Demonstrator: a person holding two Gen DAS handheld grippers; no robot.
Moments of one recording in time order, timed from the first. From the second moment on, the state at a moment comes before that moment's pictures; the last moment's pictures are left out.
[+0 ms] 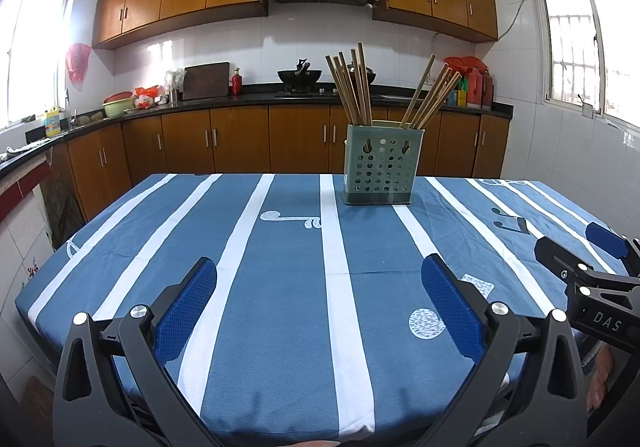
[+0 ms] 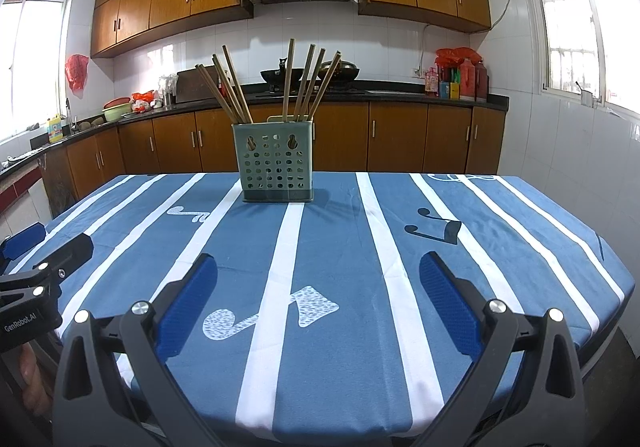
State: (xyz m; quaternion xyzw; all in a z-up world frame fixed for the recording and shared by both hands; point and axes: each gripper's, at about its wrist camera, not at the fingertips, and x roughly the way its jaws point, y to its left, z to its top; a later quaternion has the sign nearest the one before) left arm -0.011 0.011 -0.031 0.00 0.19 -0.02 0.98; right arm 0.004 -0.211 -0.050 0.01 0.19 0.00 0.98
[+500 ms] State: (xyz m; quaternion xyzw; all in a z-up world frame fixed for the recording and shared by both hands) left arm -0.011 0.011 -0.030 0.00 0.19 -0.02 0.98; right arm 0.003 -0.210 -0.050 0.01 0.19 0.01 0.98
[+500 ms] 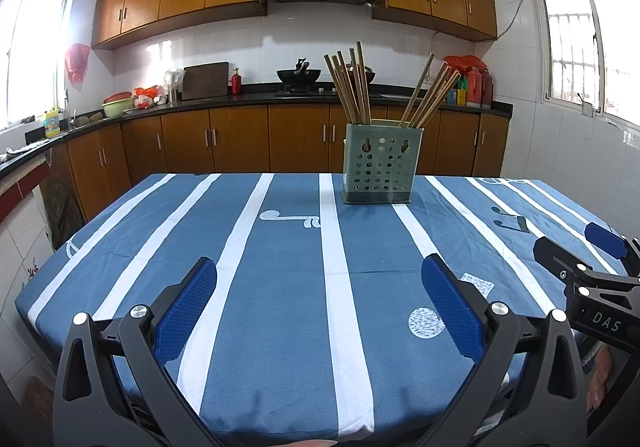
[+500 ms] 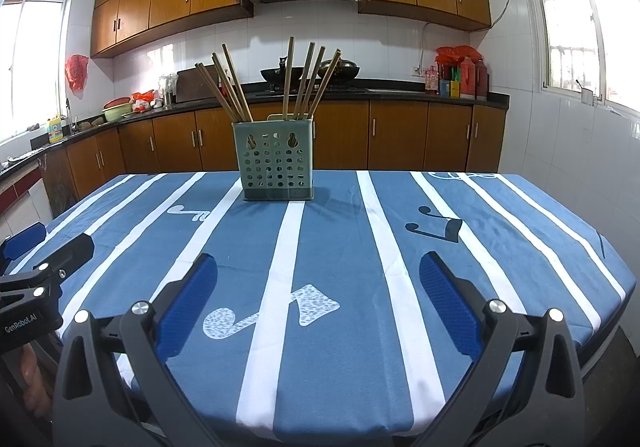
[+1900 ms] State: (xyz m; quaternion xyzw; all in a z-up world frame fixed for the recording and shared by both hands) left arm -0.013 0.012 -0.038 0.01 0.19 -0.03 0.98; right arm 0.004 -0.211 -0.047 0.01 0.20 0.01 0.98
